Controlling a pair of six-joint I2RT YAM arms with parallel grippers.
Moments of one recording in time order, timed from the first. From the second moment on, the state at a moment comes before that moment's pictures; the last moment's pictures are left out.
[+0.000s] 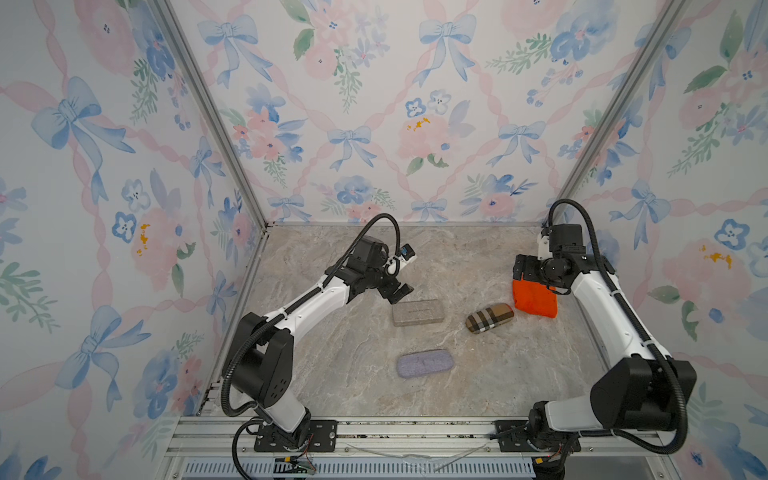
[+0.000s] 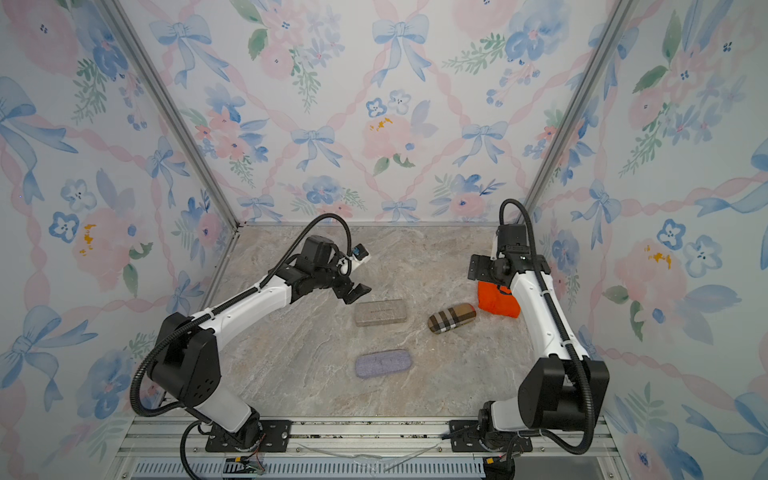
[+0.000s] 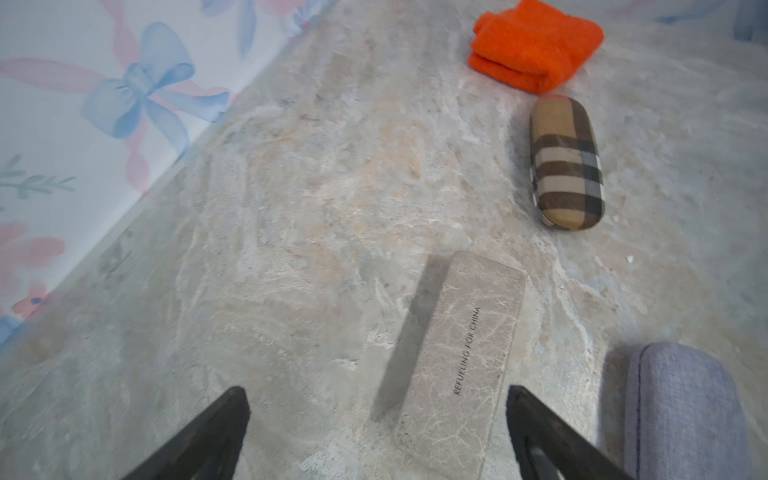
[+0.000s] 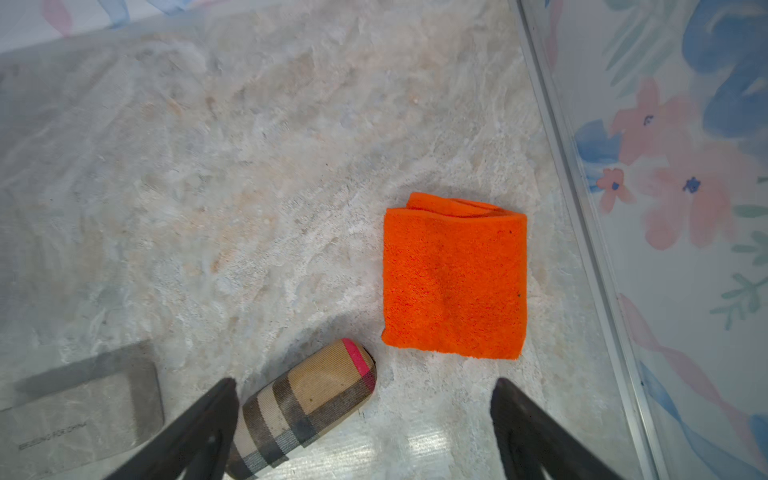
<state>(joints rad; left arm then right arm) -0.47 1.57 1.17 -0.26 0.32 0.36 -0.03 1.37 1.26 -0.75 0.03 0.13</state>
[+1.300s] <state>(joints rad) -0.07 1.55 0.22 1.04 -0.23 0.05 0.01 1.54 0.35 0.85 0.07 0.01</state>
